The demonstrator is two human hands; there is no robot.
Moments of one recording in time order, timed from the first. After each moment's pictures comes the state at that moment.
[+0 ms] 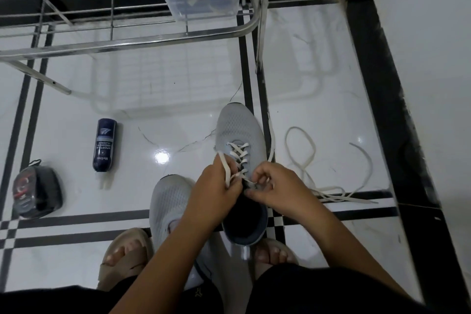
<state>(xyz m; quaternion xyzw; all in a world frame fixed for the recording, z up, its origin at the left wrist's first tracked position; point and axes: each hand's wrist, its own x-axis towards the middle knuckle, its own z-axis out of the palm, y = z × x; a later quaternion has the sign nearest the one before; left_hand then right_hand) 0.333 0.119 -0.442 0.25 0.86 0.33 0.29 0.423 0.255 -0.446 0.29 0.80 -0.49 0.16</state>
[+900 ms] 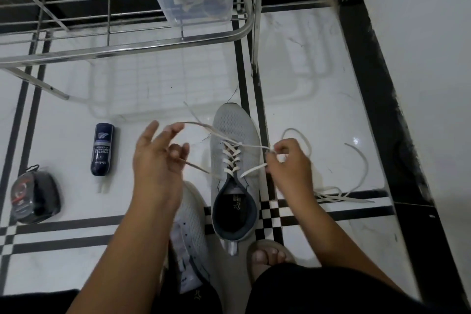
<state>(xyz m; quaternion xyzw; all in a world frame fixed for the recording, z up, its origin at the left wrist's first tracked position) 0.274 0.111 -0.400 -0.21 0.54 0.78 0.24 0.410 0.268 -0.470 0.49 0.72 -0.48 -0.07</state>
